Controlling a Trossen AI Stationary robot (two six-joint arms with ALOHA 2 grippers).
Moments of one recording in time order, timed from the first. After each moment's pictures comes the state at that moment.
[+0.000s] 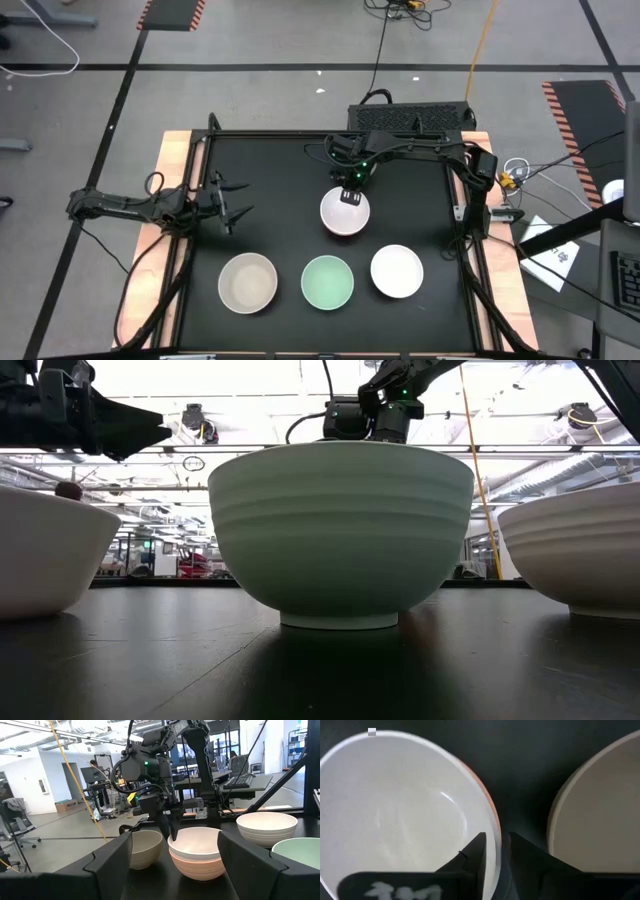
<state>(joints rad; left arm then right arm) -0.10 0.20 0.04 0.29 -0.31 0.20 -0.35 1.91 1.54 -0.98 -0.16 -0.08</state>
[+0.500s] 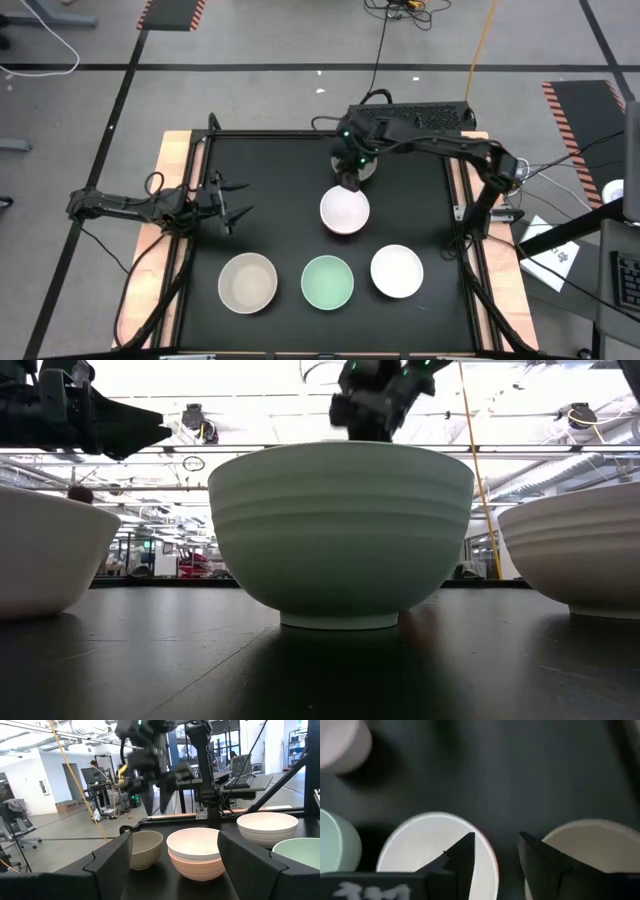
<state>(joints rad) -0.10 0.20 0.04 0.29 -0.31 0.21 -0.38 1.74 1.54 -0.79 -0.27 -0.13</state>
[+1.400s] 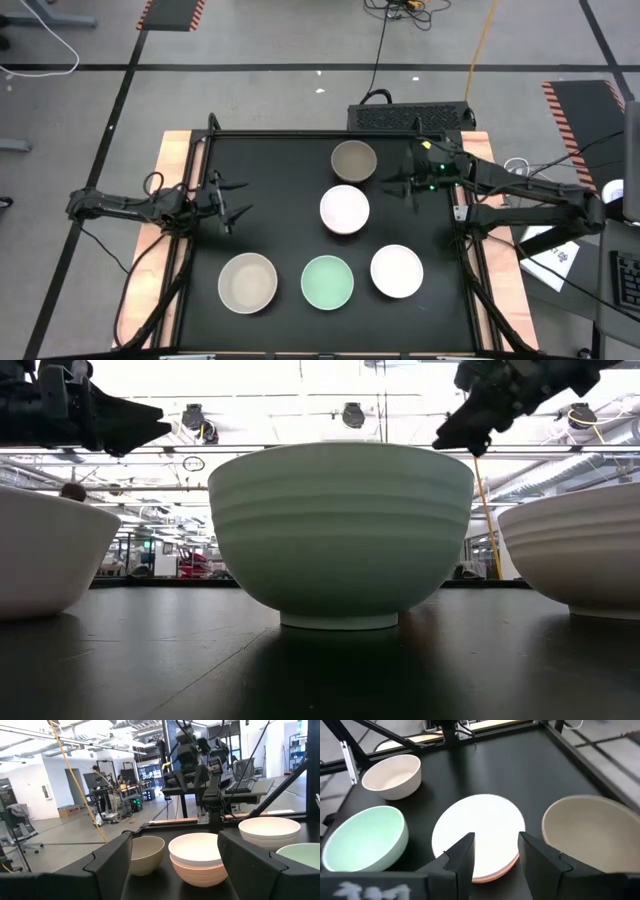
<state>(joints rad) -0.10 0.20 0.04 0.33 -0.32 0.22 -0.34 0.84 0.68 -0.33 -0.26 0.06</state>
